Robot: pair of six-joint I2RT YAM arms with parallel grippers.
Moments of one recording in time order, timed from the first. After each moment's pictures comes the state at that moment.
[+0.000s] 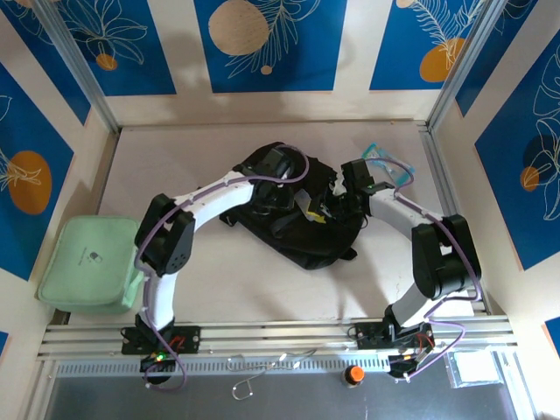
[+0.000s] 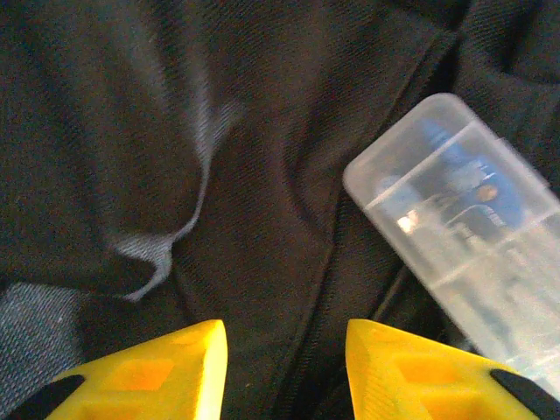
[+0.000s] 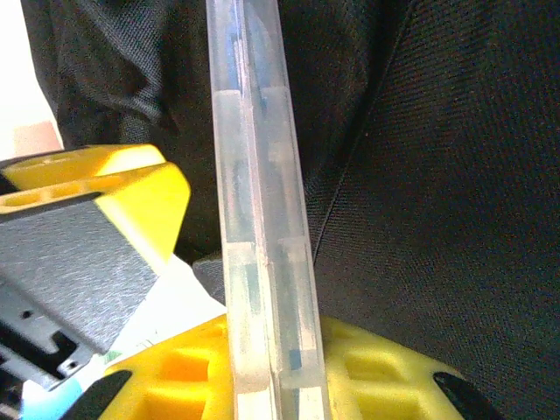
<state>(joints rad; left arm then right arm) -0.71 2.03 1.64 -0.71 0.01 -0.48 0.29 1.61 0.99 -0.44 -0.63 0.78</state>
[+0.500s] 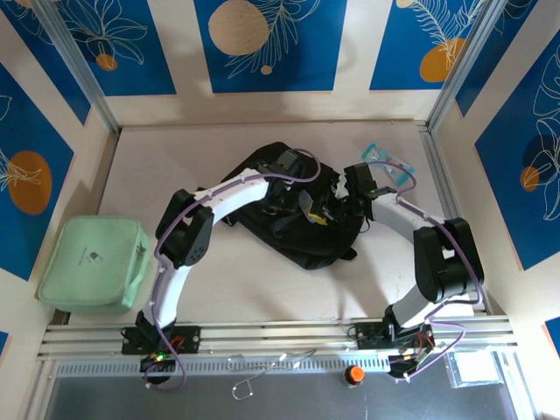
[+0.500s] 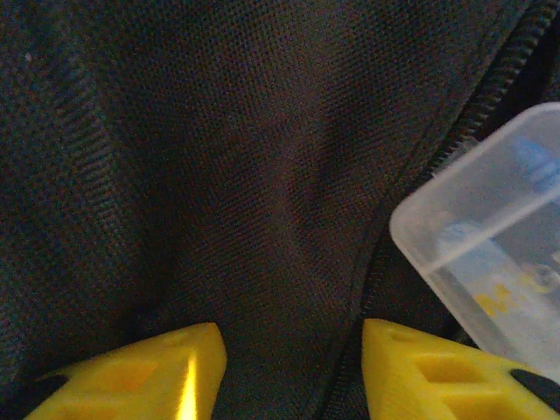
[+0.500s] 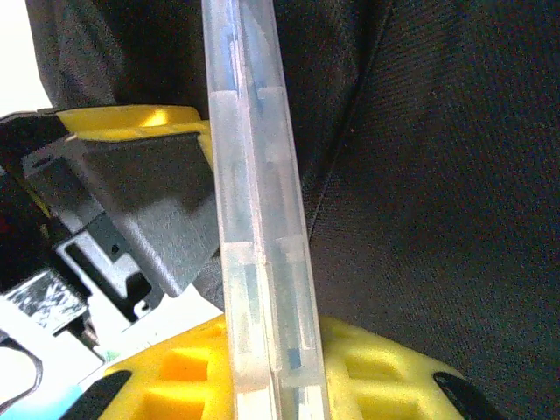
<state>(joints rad) -0.72 2.19 1.79 -0.83 -0.08 -0.44 0.28 1.57 0.93 -0.40 -0.64 0.78</state>
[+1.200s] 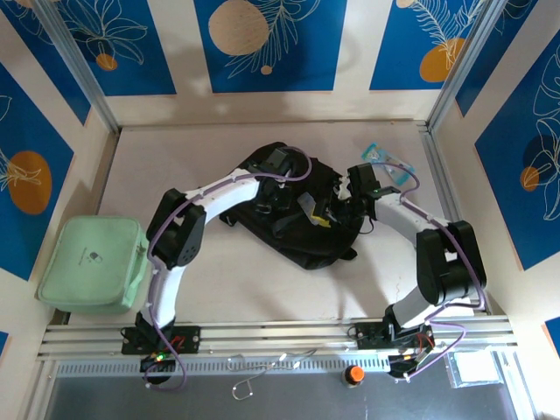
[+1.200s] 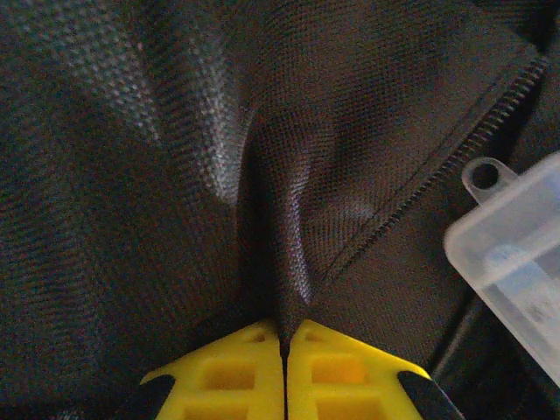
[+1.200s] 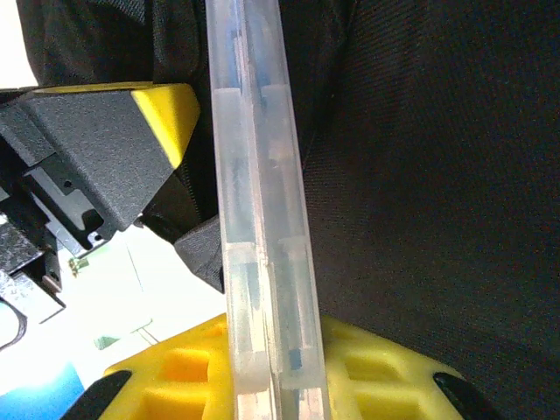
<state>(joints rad) -0.68 2.09 1.66 -0.70 0.02 -0.43 0.26 1.58 0.96 -0.48 -0.69 0.73</state>
